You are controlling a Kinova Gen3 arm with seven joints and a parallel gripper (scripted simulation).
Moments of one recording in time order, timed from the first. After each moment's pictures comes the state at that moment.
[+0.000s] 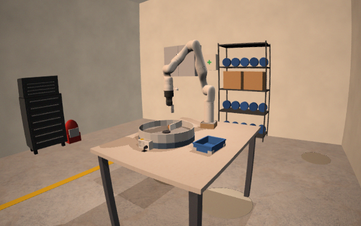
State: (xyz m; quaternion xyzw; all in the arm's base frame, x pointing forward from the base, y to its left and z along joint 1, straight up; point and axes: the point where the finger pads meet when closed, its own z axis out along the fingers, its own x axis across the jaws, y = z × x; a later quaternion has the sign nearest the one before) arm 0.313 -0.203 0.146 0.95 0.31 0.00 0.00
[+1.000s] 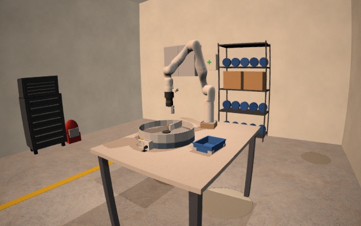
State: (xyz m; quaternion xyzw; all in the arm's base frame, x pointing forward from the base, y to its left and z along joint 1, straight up) arm 0.304 -0.206 0.136 0.99 0.12 0.00 0.00
